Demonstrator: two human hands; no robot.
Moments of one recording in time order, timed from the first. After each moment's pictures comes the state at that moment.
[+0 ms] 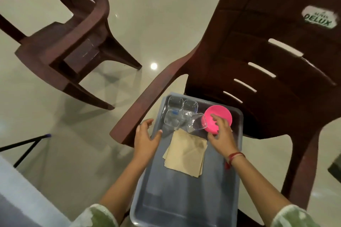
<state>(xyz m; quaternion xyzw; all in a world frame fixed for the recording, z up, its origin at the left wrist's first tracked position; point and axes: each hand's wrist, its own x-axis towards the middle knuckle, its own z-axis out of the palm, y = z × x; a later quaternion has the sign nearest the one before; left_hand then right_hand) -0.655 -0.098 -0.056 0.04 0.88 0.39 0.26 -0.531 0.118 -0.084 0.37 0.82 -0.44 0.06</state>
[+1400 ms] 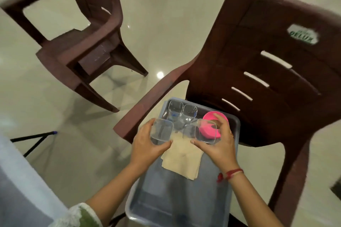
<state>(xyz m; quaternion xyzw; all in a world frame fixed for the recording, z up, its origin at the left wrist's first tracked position) -0.629 -0.101 -0.012 0.17 0.89 0.39 0.15 -0.518 0.092 -0.007 0.31 0.79 -0.51 -0.11</state>
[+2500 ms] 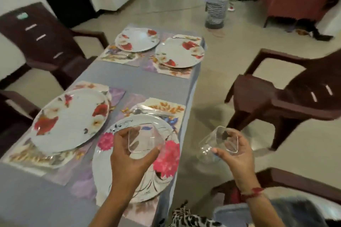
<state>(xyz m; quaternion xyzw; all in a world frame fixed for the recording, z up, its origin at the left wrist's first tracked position) -0.389 -0.473 0.216 -0.34 0.72 0.51 -0.33 -0.570 -0.277 0.157 -0.15 0.73 -0.66 0.11</state>
